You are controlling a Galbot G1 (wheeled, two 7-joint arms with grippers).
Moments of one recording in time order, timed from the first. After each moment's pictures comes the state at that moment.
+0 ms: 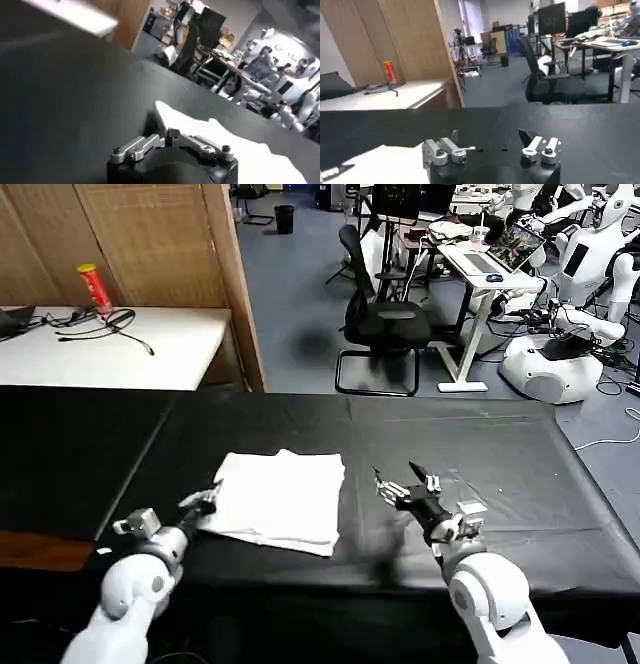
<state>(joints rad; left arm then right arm) 1.23 -1.16 -0.55 -1.80 -0.67 0.37 -0.02 -1.24 1.26 0.42 2.07 0.42 -0.49 0.04</state>
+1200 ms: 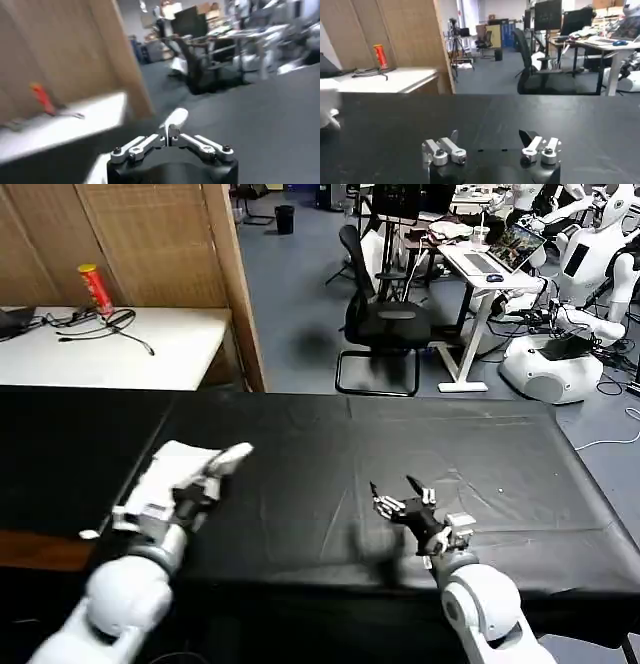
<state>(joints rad) 1.28 -1.00 -0.36 -2.11 -0.42 0.45 -0.18 -1.26 1.27 0.37 2.05 0.43 -0.50 0.03</state>
